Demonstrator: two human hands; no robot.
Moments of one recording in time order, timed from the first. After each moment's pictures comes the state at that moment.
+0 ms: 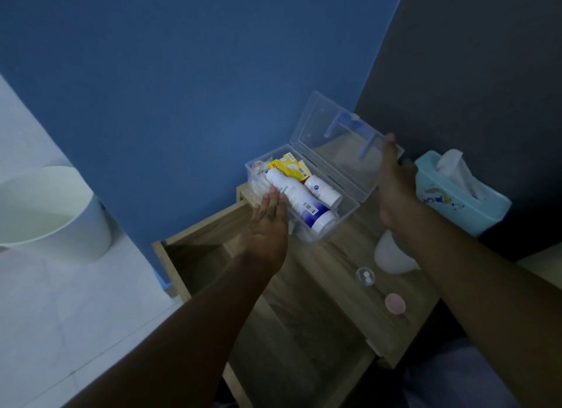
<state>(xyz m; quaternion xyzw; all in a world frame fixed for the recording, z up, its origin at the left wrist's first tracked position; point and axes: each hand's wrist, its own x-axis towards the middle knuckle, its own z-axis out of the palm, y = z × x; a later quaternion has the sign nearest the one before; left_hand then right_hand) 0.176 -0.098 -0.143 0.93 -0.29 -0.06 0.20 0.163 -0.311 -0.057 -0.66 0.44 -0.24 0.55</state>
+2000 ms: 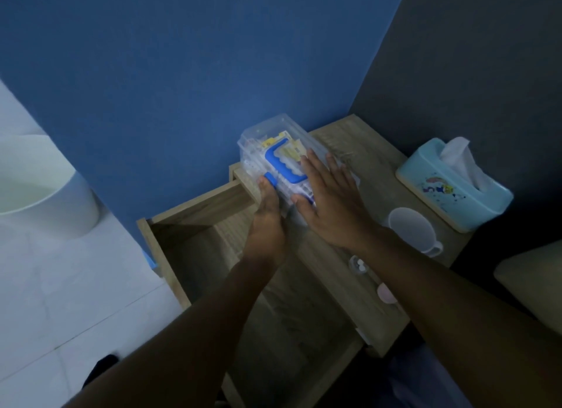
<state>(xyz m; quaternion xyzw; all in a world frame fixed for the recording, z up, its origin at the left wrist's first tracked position) 0.153 -0.122 -0.162 0.78 -0.19 -0.04 0.59 0.141 -0.264 -0.122 -1.00 0.01 -0.03 0.07</state>
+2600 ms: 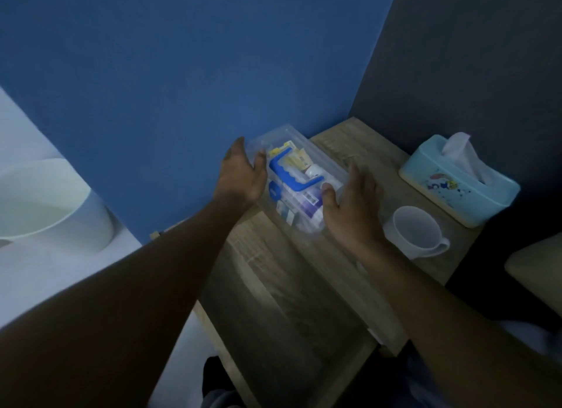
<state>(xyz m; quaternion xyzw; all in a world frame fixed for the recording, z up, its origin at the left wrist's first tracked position) 0.246 -0.094 -0.109 0.88 -0.08 0.00 0.47 0.121 -0.247 -0.103 -0.92 0.26 -0.12 0.27</state>
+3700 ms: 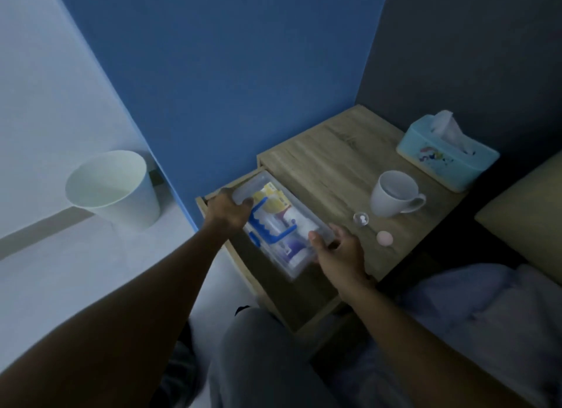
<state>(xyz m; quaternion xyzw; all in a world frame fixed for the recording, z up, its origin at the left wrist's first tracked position) 0.126 0.005 -0.111 0.91 0.03 -0.12 0.41 -0.031 -0.173 -0.121 -0.72 0.35 -0.01 0.60</state>
